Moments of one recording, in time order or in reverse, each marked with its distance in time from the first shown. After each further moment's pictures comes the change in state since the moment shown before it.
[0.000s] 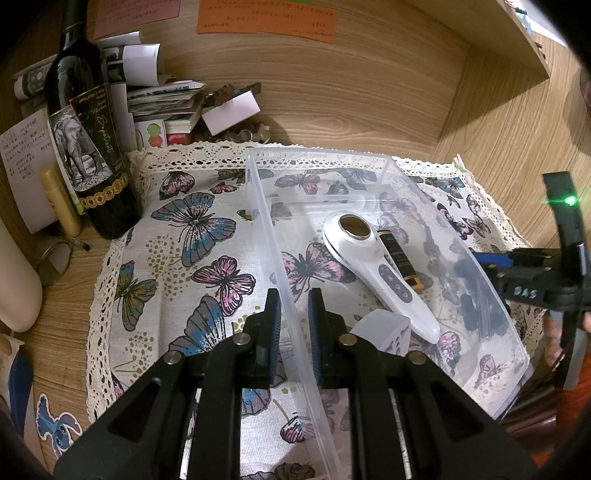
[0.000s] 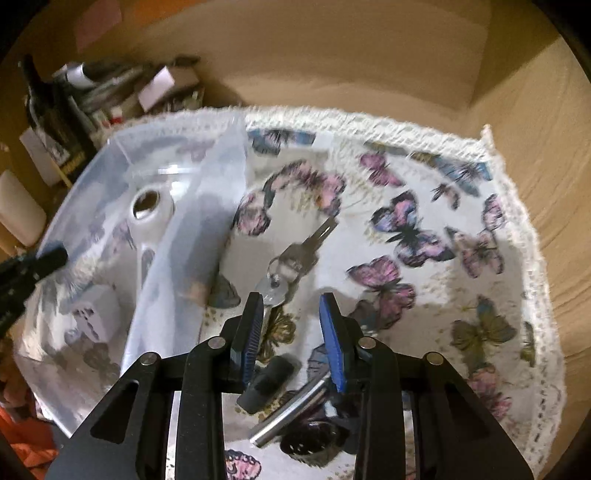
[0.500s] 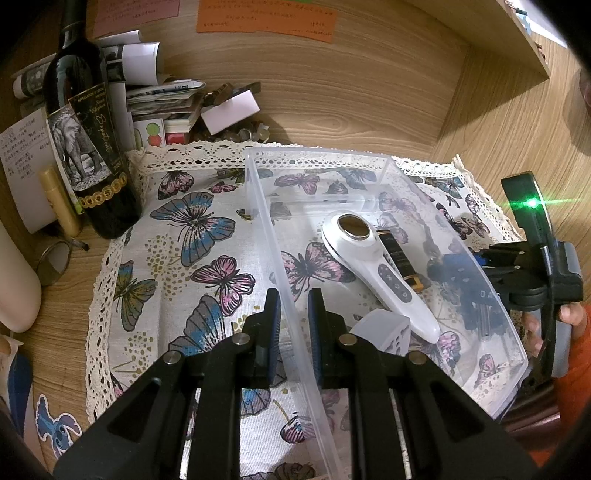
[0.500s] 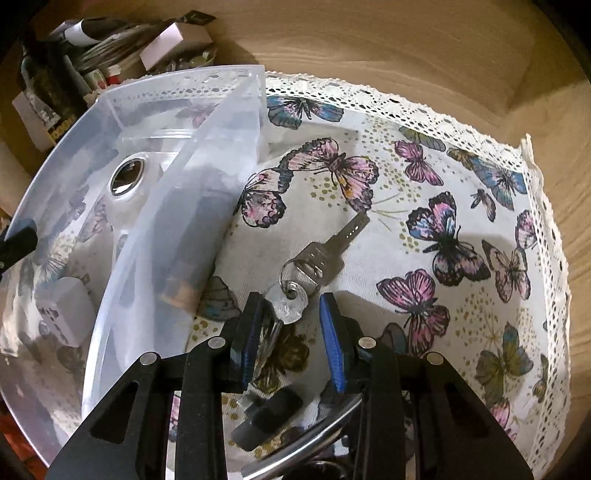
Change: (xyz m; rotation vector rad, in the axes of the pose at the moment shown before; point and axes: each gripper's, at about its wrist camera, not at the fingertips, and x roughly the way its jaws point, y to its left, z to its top) left arm 0.000 0.000 0.000 -0.002 0.000 0.000; right arm 0.034 0.011 0.008 -0.099 0.082 -0.014
